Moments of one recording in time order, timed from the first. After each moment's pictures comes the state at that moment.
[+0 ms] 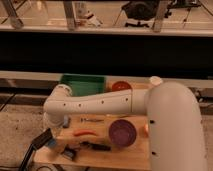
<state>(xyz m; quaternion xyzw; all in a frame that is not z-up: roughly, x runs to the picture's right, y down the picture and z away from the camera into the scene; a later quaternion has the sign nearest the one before) -0.279 0.198 0.717 -0.24 -0.33 -0.33 0.85</state>
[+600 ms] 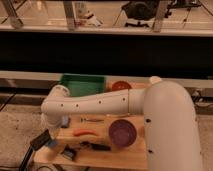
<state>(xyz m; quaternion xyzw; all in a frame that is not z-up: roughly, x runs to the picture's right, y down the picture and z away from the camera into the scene) -0.289 0.202 0.717 -0.24 -0.33 -0.34 0.85</state>
